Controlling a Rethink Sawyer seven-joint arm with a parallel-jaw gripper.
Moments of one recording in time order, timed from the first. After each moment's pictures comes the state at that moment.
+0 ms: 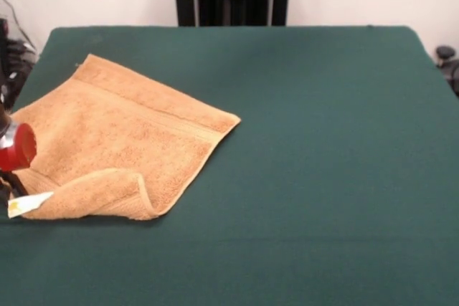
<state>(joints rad) -0.82 -0.14 0.52 0.87 -0.40 0.95 1.28</state>
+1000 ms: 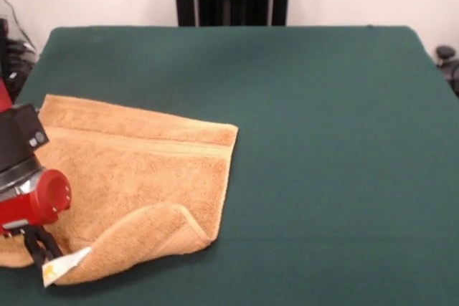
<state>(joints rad) -0.87 -0.01 0.76 0.88 -0.29 0.73 1.28</state>
